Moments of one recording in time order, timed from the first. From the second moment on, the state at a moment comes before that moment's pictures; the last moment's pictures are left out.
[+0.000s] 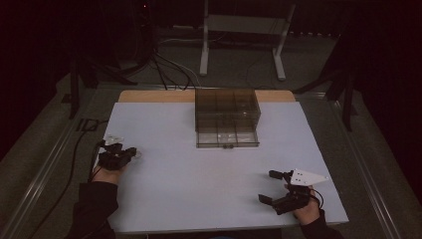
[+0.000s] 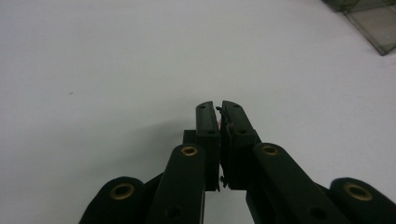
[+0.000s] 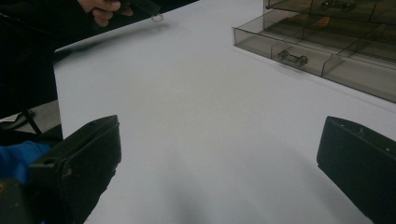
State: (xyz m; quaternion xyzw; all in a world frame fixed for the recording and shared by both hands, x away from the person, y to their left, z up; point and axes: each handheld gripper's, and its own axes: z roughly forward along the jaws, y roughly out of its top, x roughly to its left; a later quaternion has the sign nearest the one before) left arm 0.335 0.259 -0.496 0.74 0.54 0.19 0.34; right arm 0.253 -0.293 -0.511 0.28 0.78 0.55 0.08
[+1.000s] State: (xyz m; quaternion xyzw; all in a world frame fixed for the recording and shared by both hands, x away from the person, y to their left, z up) left arm 0.342 0.198 -0.479 0.78 0.47 0.17 0.37; right arm 0.253 -0.293 -0.511 0.28 0.78 0.55 0.07
